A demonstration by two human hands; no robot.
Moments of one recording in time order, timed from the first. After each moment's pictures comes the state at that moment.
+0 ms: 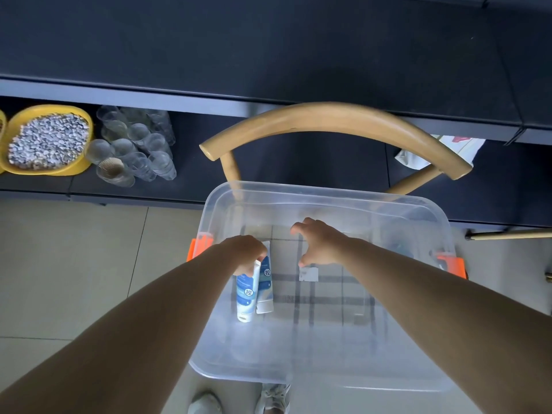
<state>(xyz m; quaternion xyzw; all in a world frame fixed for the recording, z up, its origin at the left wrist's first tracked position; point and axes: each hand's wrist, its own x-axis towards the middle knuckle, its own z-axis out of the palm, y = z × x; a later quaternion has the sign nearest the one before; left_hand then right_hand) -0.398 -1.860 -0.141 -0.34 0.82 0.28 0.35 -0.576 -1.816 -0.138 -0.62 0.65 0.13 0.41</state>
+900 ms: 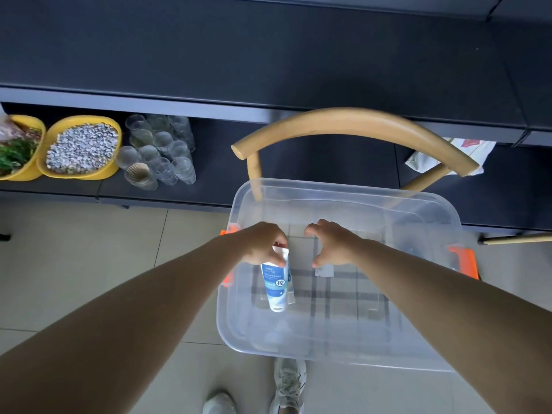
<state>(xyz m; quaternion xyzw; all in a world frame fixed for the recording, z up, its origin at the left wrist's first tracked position) -0.378 -1.855 -0.089 -0.37 0.80 0.42 0.21 -0.557 -1.802 -0.122 -0.62 0.67 0.13 0.39</state>
